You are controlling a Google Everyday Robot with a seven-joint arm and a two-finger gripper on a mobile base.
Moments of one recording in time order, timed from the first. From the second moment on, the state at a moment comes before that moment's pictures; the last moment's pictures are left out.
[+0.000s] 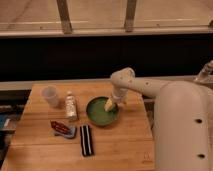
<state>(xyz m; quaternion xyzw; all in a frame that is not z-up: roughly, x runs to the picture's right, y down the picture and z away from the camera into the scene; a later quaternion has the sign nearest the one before) 0.061 0.121 0.903 -0.32 0.17 0.55 0.75</state>
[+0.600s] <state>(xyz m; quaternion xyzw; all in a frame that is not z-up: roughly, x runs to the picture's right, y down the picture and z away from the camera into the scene) 0.058 0.124 0.884 -0.30 0.17 0.55 0.76</state>
